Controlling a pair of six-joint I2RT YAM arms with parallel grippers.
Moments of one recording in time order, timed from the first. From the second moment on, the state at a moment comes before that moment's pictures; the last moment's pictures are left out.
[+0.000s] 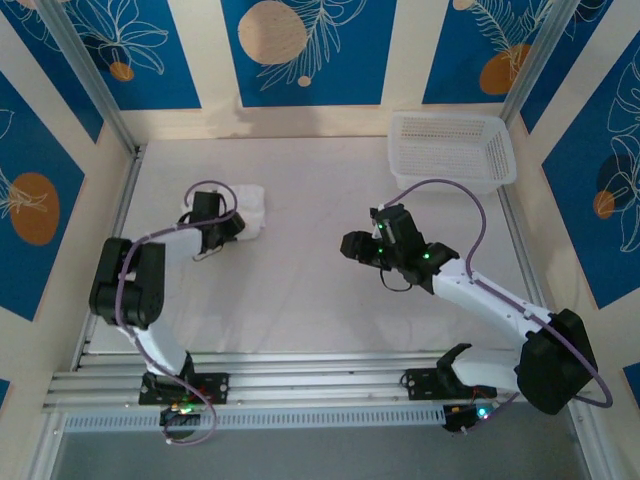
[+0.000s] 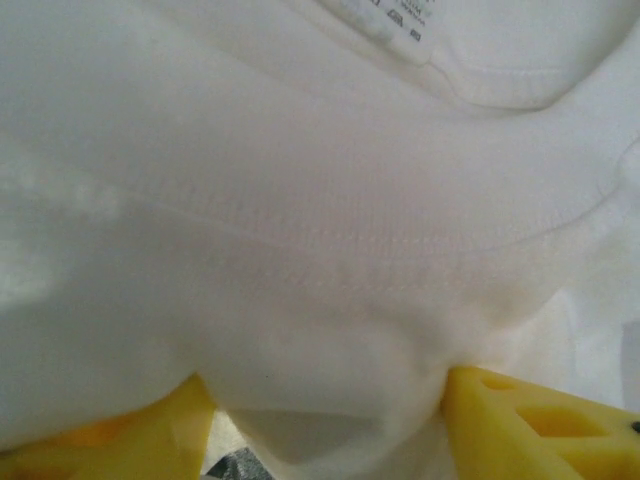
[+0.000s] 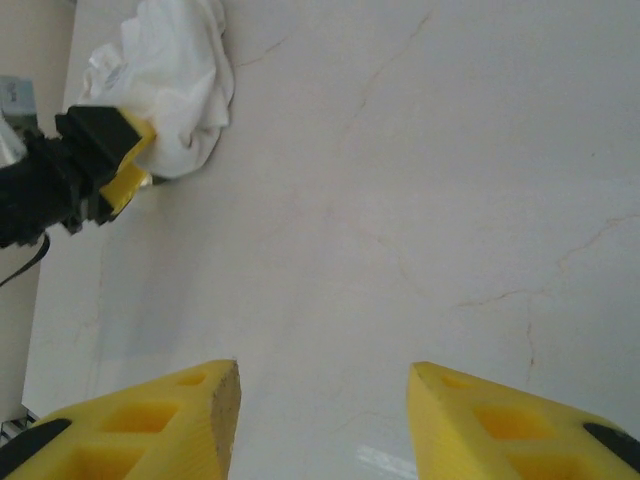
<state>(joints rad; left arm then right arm) -0.14 1.76 0.93 -0.05 0.01 -0.72 0.59 1.20 0.81 -0.34 -0.13 0.77</state>
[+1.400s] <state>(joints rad) -0.02 2.17 1.68 -0.09 0.24 -0.74 0.37 1.01 0.79 -0.44 -0.18 0.76</state>
